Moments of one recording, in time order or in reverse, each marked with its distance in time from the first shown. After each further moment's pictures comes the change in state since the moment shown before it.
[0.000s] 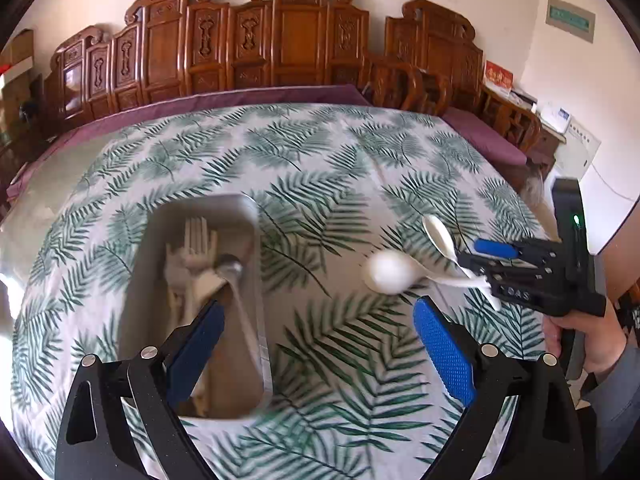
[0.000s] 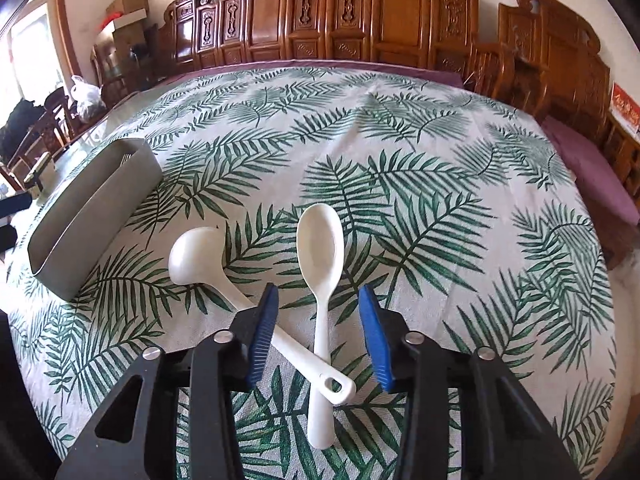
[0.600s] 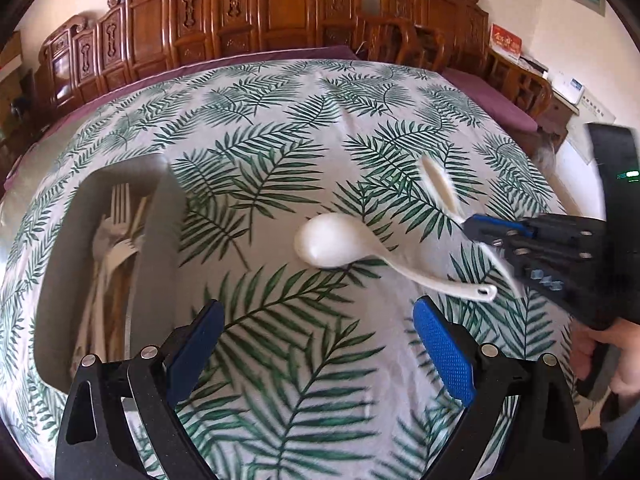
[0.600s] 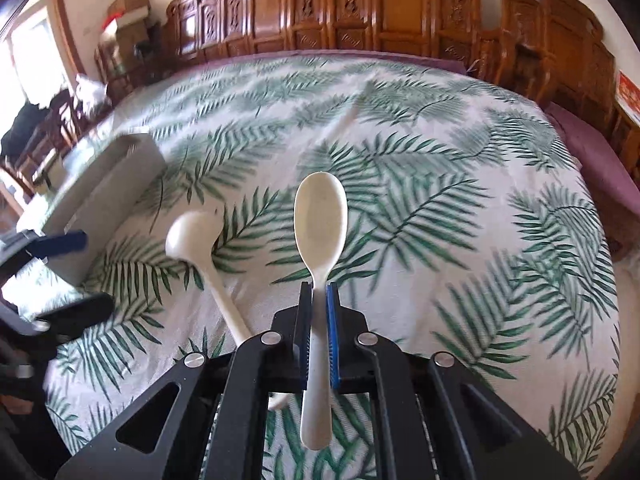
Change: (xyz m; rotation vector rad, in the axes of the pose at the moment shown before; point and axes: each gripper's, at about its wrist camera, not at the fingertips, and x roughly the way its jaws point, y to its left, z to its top) left arm 0.066 -0.067 -0.010 0.008 0.121 0.048; right arm -0.016 -0.019 -0.010 0.030 0.015 0.035
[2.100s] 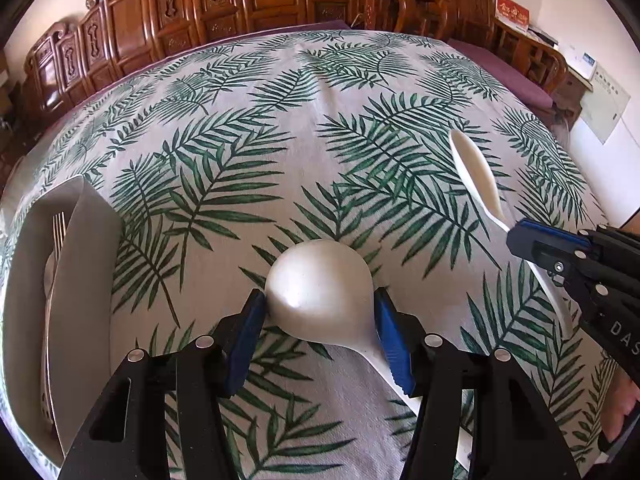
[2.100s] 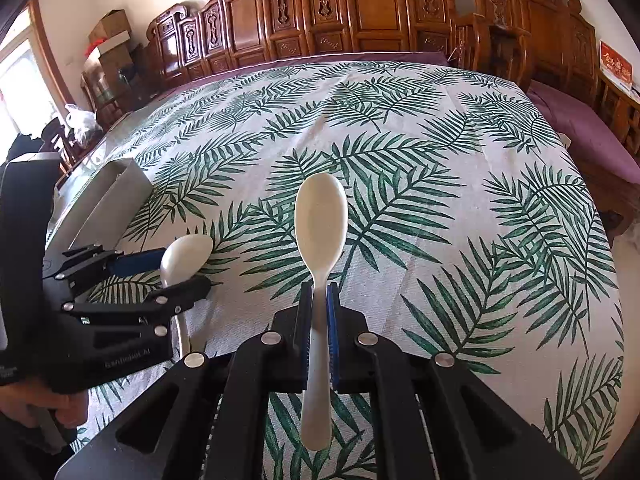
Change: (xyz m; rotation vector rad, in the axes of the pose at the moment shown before) left arm 0.064 -0.033 0.024 0.046 0.082 0.037; right arm 0.004 -0.021 0.002 0.084 -0.004 0.011
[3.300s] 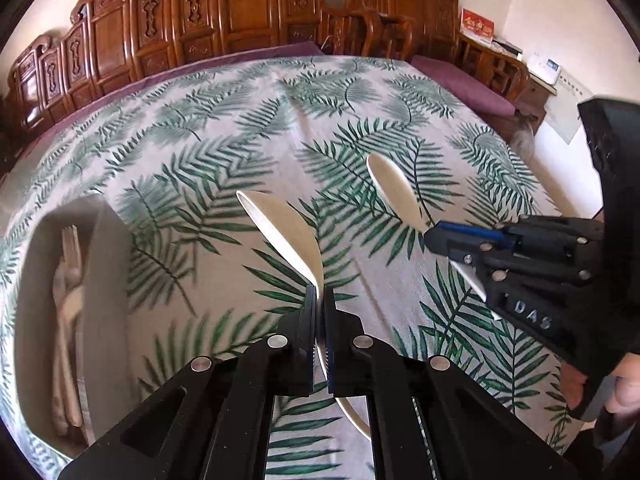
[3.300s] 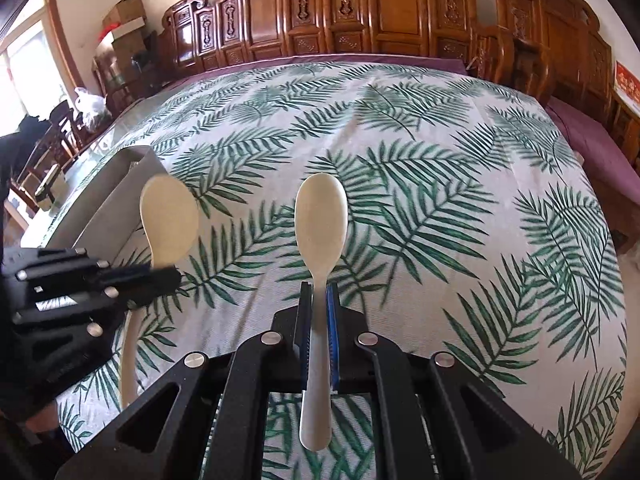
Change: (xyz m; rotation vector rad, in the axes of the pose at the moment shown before) left arm -0.046 0.016 -0.006 0.051 -0.085 -0.107; right arm 0.005 0.032 0.006 -0.067 0.006 0.008
